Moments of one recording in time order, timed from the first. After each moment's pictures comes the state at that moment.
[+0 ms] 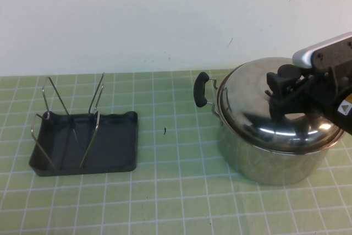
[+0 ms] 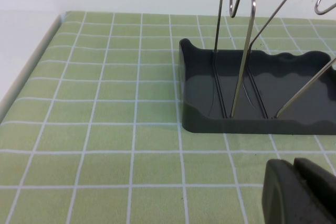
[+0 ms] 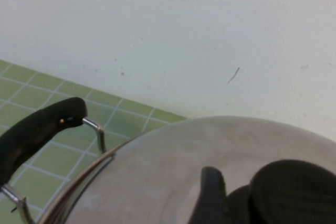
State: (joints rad) right arm 0.38 1.54 -0.74 0.04 -0.40 -0.10; left arm 0.01 -0.02 0.02 -0.03 0.33 -0.09
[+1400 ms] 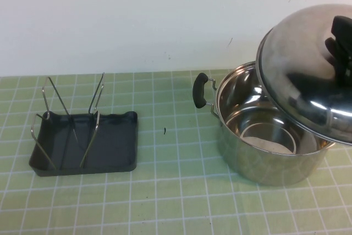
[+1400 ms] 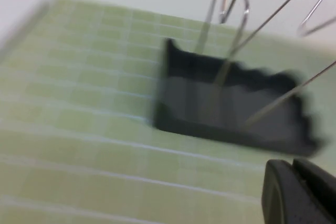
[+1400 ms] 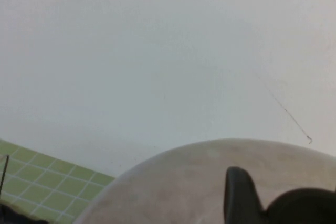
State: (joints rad) right arm 0.38 1.04 -0.77 -0.19 -0.08 0.14; left arm 0.01 -0.02 0.02 -0.08 0.33 -0.13
